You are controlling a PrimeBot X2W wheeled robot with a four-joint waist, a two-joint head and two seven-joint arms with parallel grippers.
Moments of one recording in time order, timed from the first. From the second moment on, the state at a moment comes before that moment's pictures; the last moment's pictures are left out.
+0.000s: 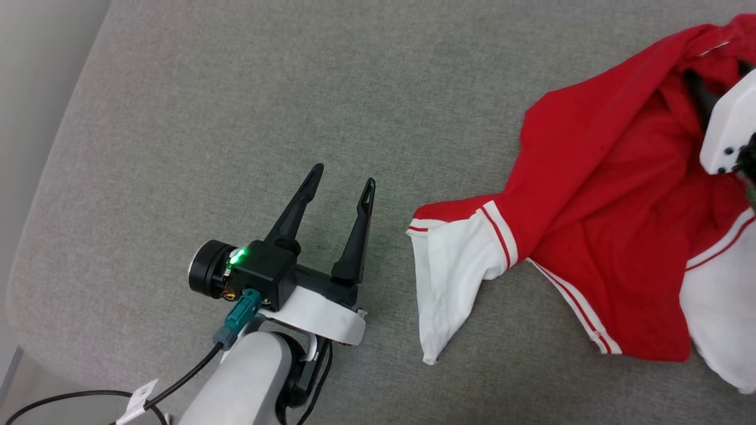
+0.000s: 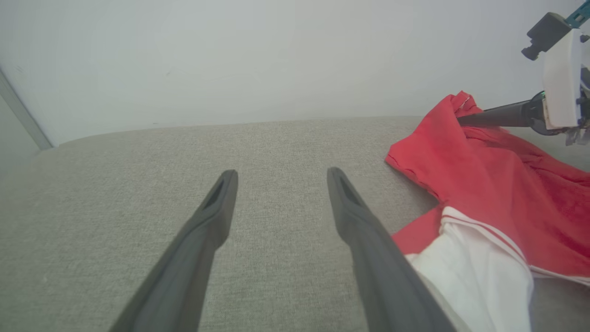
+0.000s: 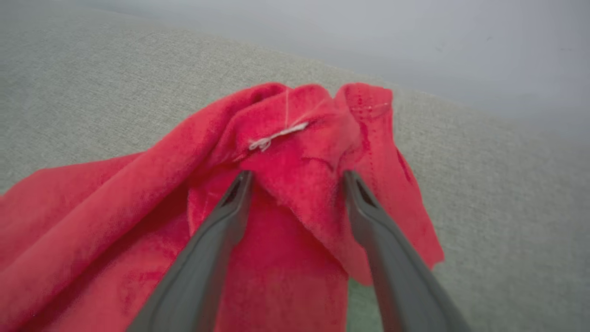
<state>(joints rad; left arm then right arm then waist) -0.36 0.18 -0.47 0.07 -0.31 0.09 -0.26 -0.87 -0.40 0.11 0.65 0.28 0.13 0.36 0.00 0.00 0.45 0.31</state>
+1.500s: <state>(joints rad) -0.09 0.29 -0.36 0.04 -0.38 0.18 -0.21 0.01 -0.20 -0.14 -0.01 0.39 0.13 0.78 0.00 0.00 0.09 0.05</state>
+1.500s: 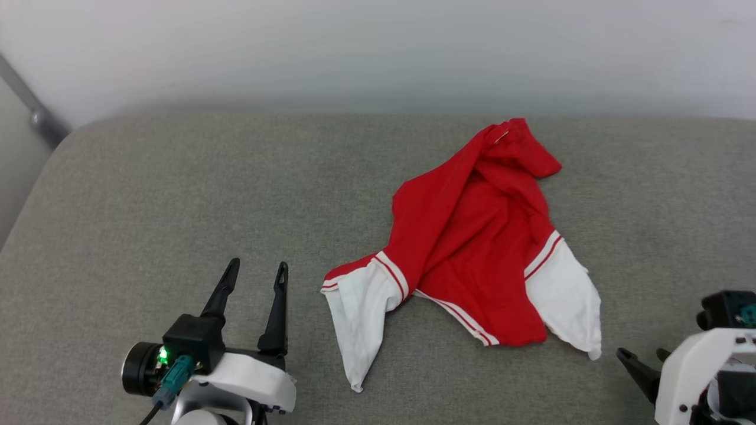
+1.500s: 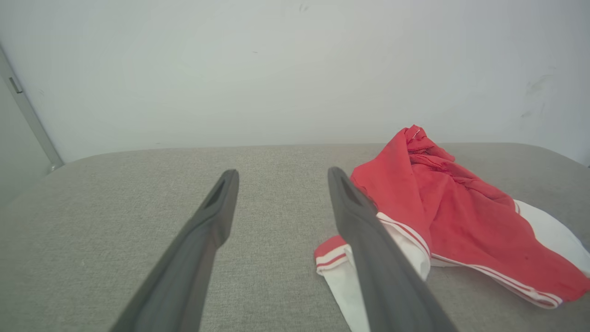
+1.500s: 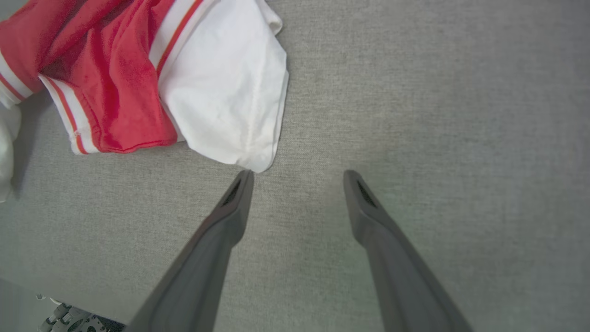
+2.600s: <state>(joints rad) -0.22 0.34 -0.50 0.08 -0.43 0.01 0.08 -0.15 -0.26 -0.03 0.19 0.43 0.13 0.78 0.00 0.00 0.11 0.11</state>
